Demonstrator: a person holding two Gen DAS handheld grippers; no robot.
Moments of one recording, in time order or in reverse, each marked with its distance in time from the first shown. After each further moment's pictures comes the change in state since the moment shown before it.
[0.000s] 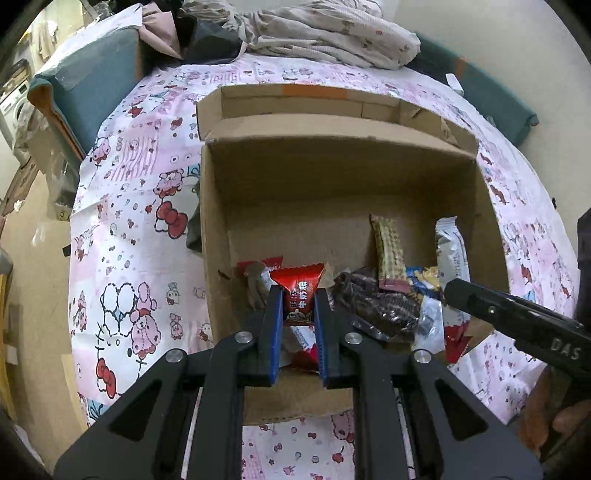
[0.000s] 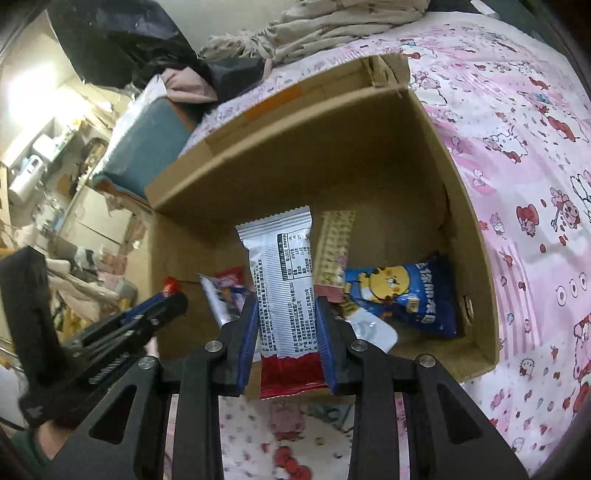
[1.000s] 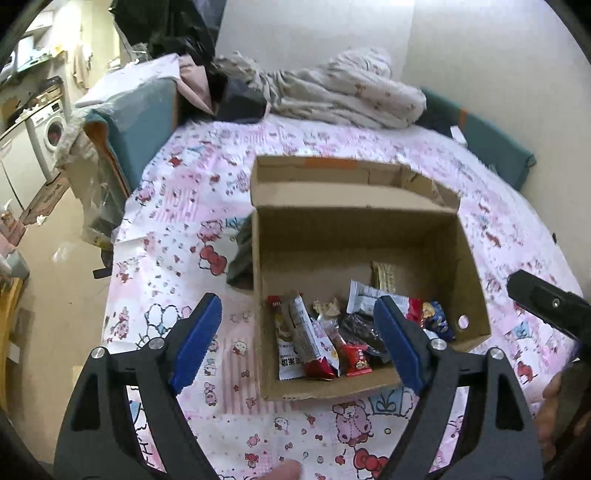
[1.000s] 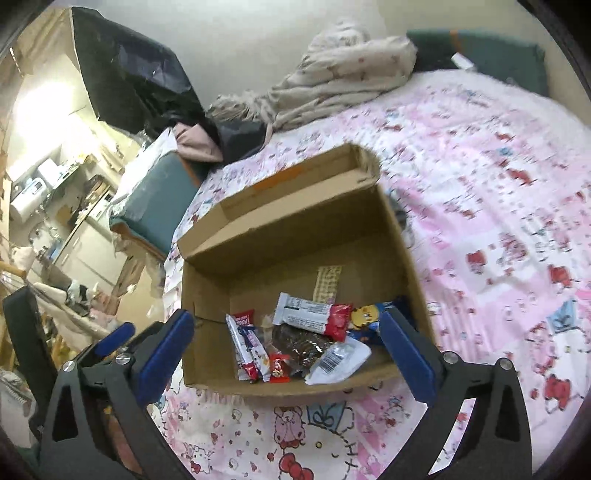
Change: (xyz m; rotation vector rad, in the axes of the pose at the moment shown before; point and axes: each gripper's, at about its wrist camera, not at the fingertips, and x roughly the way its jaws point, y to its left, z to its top) left arm -0.085 0.004 -0.020 -0.047 -0.255 0.056; right arm -0.096 0.022 -0.020 -0.030 -0.275 -0.063
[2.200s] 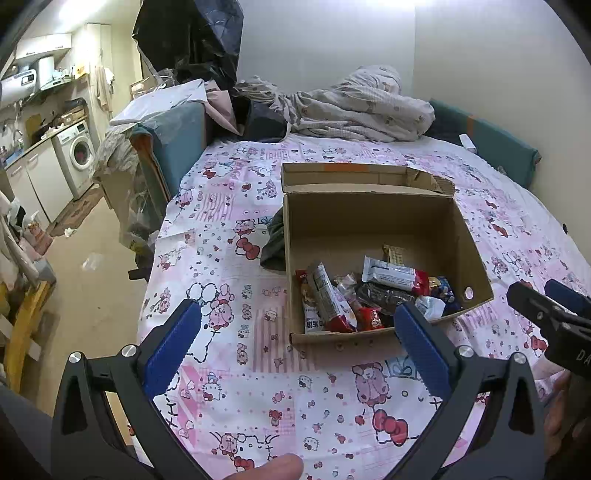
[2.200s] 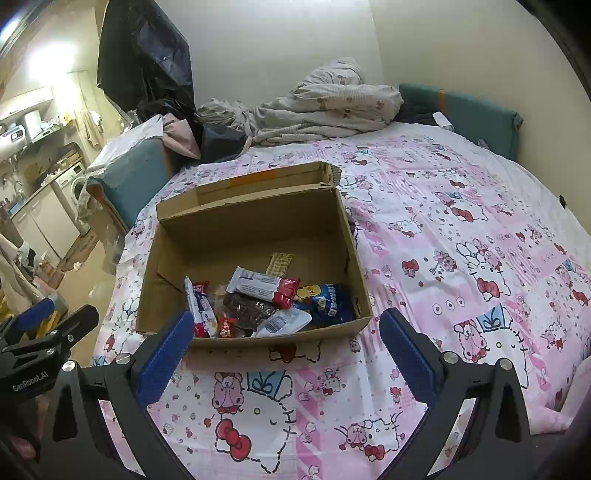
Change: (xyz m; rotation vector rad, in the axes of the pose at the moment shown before) left arm -0.058 -0.003 -0.056 0.028 -0.086 0.105; right arm -0.038 0.019 -0.058 -0.200 -0.087 -0.217
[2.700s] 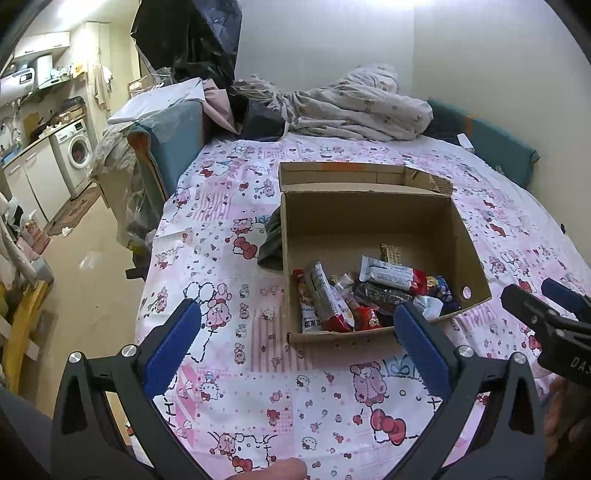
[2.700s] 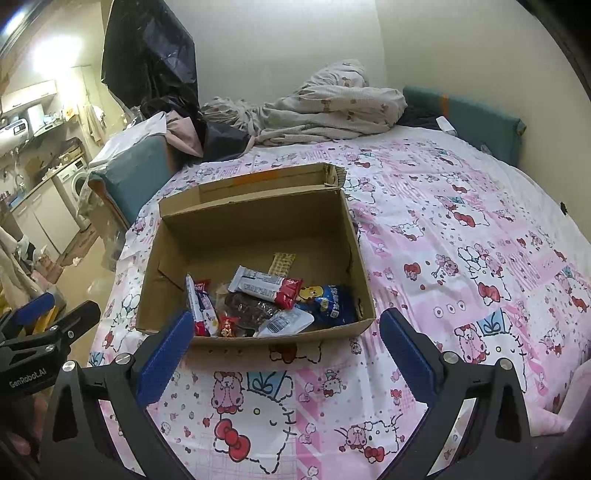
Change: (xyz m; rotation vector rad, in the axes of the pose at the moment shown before) left arm 0.002 -0.001 -0.001 -0.001 0.004 -0.011; right arm 0.001 0.005 -0.001 -0.021 -0.004 0.000
